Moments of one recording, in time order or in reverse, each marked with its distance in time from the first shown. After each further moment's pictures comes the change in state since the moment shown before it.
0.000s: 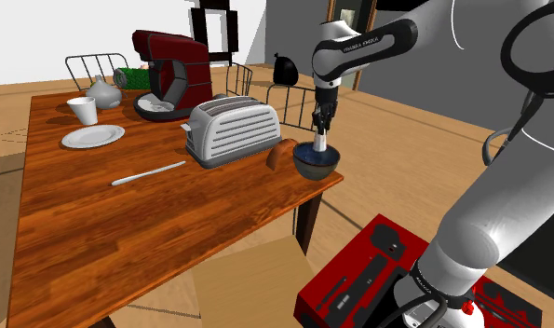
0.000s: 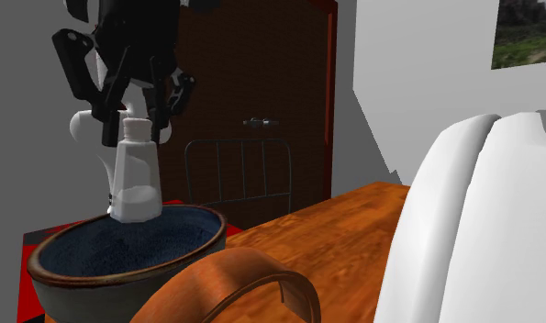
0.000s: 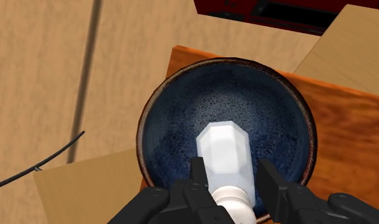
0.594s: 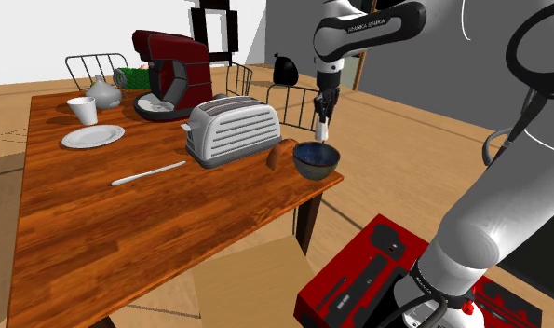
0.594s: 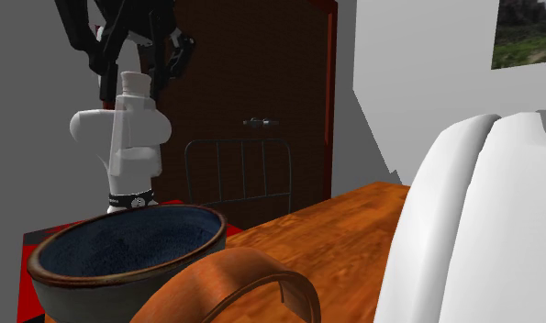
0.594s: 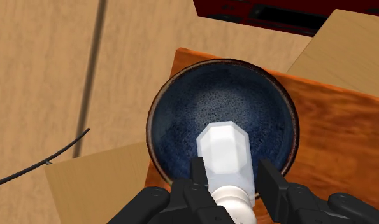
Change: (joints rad) arm 0.004 -0.017 0.005 0.104 0.005 -0.120 -0.010
